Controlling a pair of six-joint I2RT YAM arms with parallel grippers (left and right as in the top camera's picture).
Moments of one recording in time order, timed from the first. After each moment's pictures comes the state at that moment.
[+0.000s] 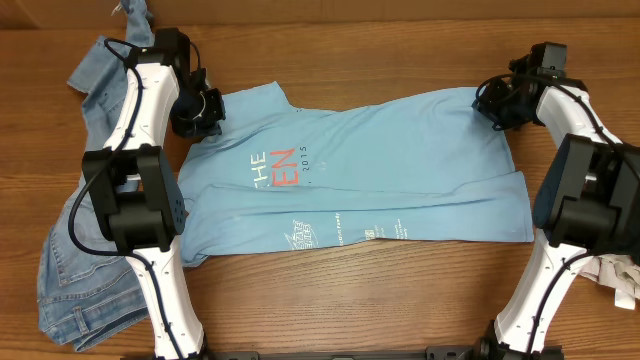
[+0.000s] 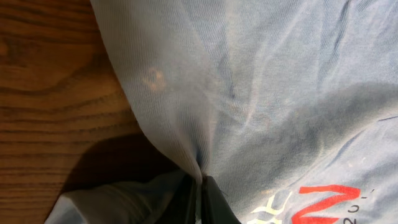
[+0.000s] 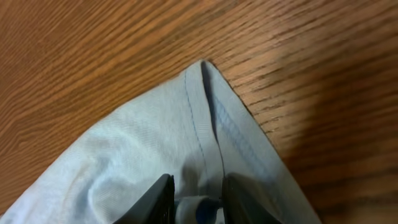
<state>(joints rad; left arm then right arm) 0.06 2.33 1.99 -1.16 0.21 -0.18 -0.23 2.30 1.72 -0.59 -0.34 0.30</state>
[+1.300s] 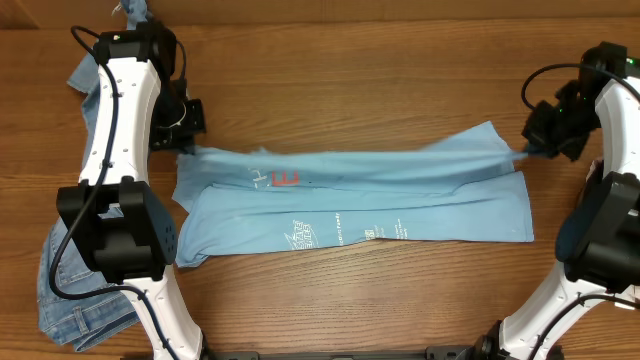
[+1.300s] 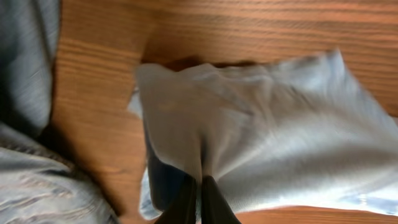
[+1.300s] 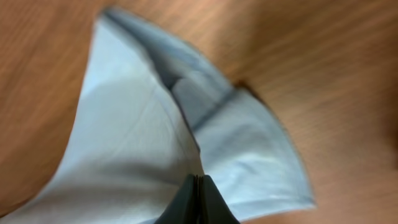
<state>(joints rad) 0.06 2.11 2.00 -1.56 0.01 -0.18 -0.35 2.05 1.80 -1.35 -0.14 0.26</state>
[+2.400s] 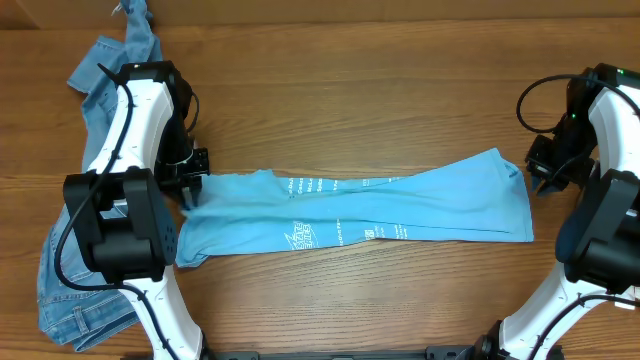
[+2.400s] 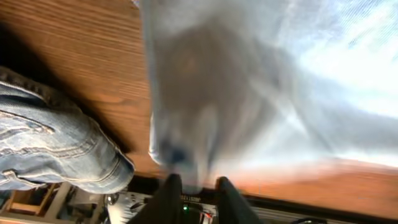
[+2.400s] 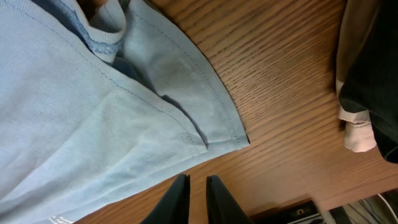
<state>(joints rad) 0.06 2.11 1.73 -1.64 -0.03 -0.20 -0.35 2.05 1.71 -1.50 0.03 0.25</state>
